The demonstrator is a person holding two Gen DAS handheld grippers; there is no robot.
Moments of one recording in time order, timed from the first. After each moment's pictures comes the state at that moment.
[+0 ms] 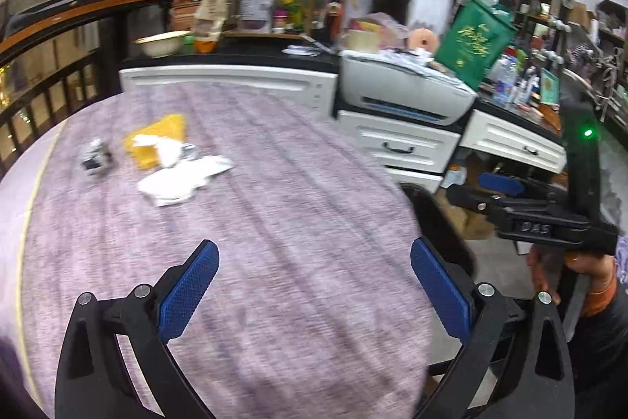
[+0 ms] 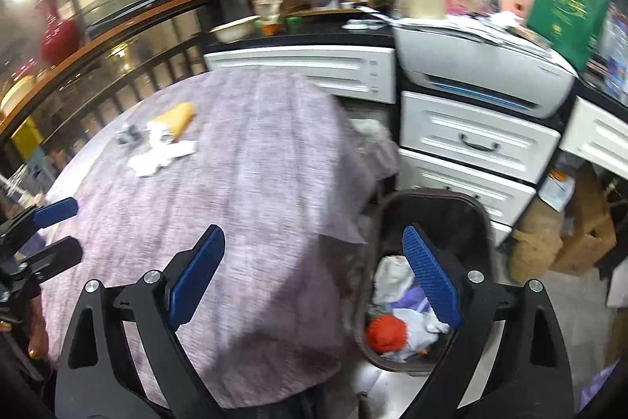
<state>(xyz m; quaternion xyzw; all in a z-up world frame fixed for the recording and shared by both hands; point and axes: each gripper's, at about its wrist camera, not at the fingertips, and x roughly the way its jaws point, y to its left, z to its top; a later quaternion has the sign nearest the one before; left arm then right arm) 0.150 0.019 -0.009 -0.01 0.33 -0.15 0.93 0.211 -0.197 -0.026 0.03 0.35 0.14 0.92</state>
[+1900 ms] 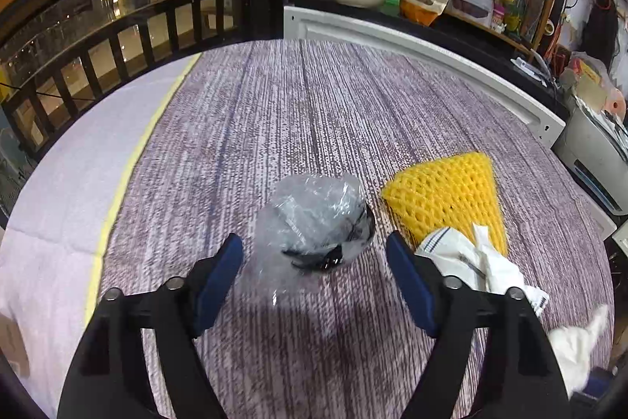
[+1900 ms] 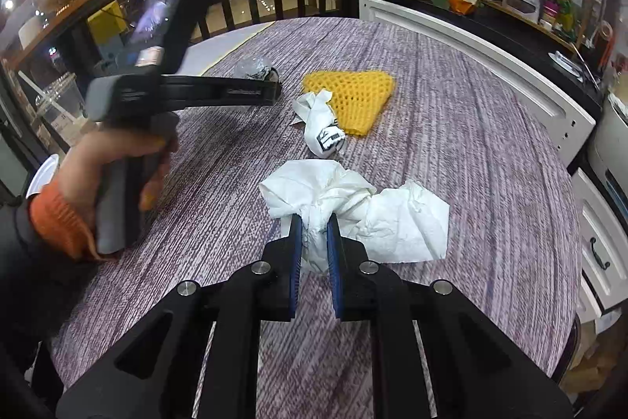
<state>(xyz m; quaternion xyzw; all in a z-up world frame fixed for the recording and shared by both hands) 0.340 0.211 -0.052 -0.08 0.41 0.10 0.90 0.294 0.016 -0.034 -0.10 0.40 0.33 0.85</state>
